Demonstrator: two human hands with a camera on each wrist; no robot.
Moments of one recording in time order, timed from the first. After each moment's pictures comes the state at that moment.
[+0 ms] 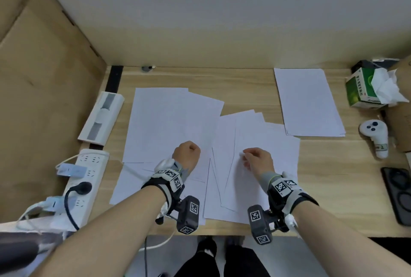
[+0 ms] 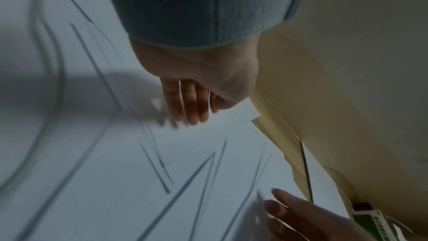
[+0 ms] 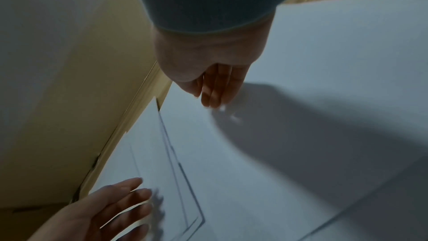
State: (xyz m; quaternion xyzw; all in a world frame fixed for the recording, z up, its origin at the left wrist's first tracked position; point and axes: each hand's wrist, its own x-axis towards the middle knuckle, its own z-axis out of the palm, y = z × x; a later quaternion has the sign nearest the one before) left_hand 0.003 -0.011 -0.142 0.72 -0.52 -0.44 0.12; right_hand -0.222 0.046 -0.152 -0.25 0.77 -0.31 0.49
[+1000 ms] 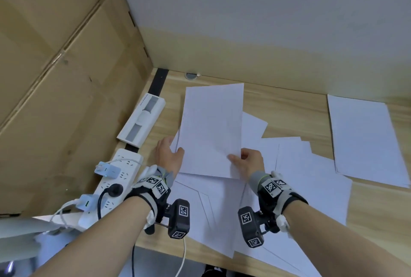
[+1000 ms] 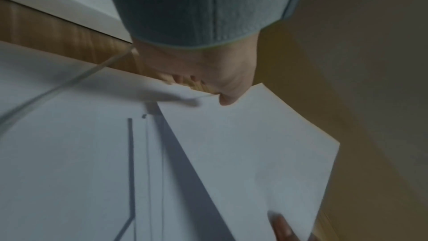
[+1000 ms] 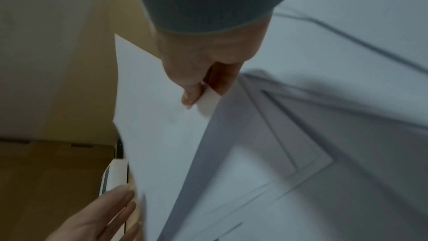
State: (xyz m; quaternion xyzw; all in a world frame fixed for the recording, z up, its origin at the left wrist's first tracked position) left_hand 0.139 -0.045 -0.132 0.81 -0.43 -0.31 0.24; right_hand -0.093 -0.048 -0.153 -0.42 0.73 -0.22 0.49
